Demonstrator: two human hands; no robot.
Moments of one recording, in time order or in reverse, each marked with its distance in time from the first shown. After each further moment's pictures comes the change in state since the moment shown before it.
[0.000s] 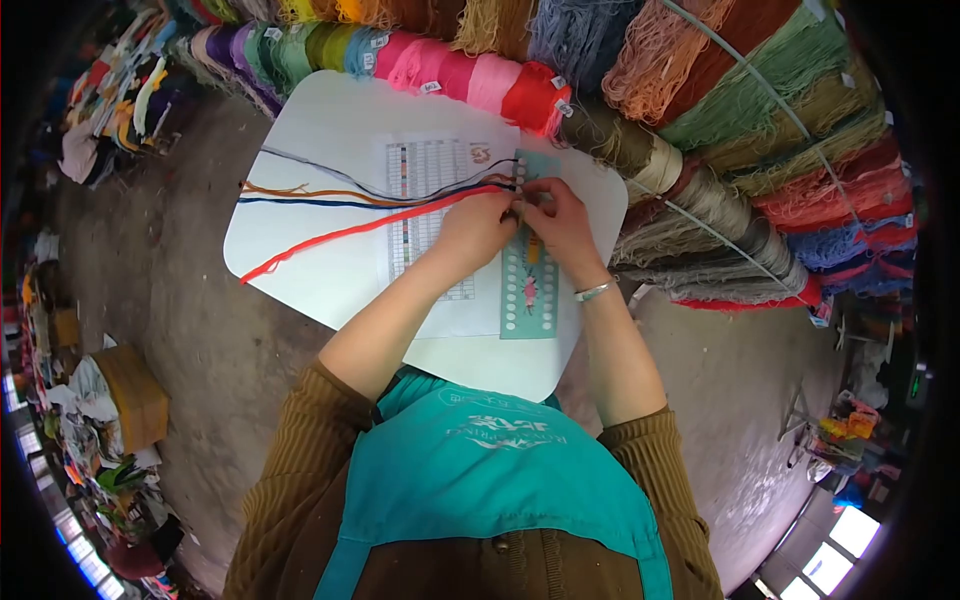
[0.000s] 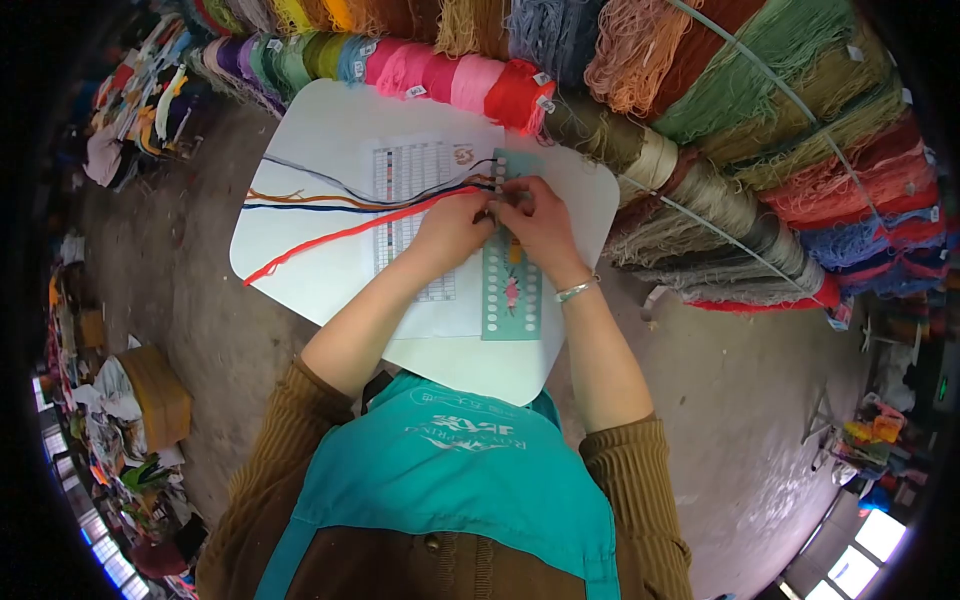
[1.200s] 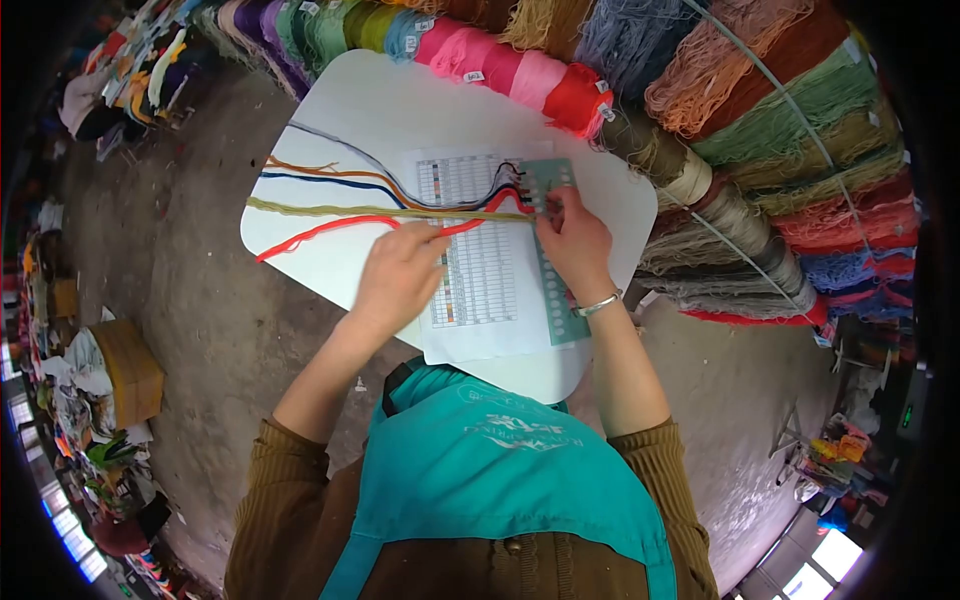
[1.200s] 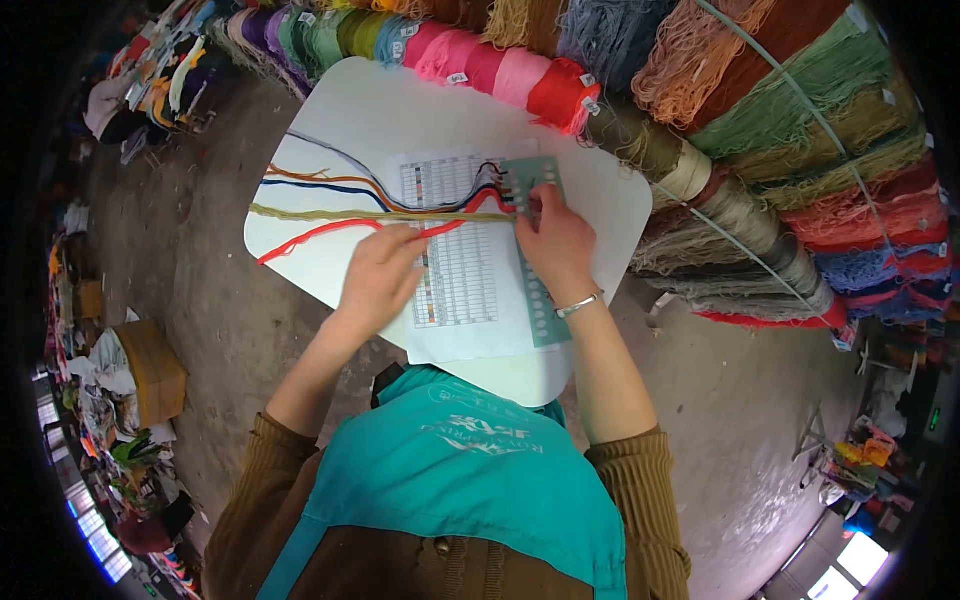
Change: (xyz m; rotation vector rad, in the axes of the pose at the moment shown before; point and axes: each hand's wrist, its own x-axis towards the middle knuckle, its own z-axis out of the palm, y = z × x) left_hand -0.125 -0.028 -0.091 0.483 0.204 0.302; right_hand -0.017 -0.011 0.032 -0.680 0.150 -0.134
